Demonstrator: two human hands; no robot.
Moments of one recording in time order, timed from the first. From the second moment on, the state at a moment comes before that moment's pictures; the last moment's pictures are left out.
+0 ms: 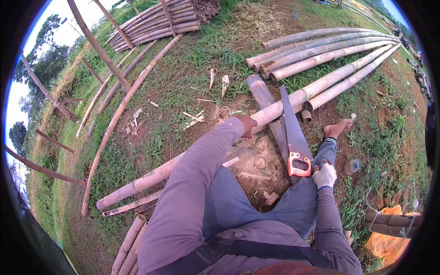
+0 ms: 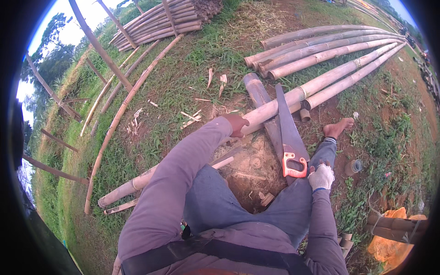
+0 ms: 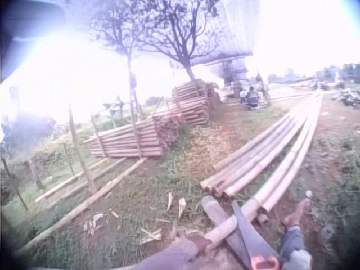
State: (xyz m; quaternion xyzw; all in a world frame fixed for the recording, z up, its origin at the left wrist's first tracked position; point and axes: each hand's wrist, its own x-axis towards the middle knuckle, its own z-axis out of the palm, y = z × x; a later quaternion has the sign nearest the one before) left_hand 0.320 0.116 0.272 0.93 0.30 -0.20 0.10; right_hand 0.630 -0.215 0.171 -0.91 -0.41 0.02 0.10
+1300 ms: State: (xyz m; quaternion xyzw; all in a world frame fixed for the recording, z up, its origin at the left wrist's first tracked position) left_hand 0.163 0.096 0.158 0.78 0.60 -0.08 0.14; right_hand 0.561 -0.203 0.185 -0.77 -0.64 0.04 0.00
